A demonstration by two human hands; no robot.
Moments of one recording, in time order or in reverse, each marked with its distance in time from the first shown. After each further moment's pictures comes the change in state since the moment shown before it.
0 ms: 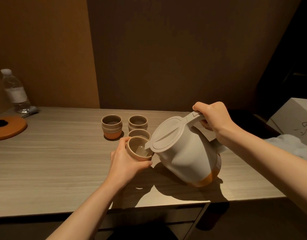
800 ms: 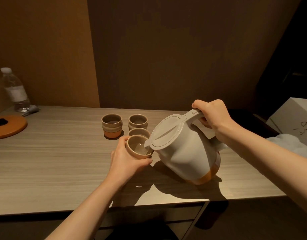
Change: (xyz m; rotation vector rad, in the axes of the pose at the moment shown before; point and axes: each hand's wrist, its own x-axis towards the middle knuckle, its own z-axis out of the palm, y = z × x) left_hand -0.004 0.009 -0.002 -0.048 0.003 -0.019; right_hand 0.000 -0.005 0.001 -0.032 0.012 -0.005
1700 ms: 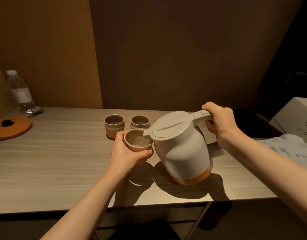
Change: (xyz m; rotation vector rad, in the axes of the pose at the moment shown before) left_hand 0.008 0.015 -0.009 -0.112 0.079 0.032; right_hand -0.008 0.014 -0.008 0.311 0.041 0.101
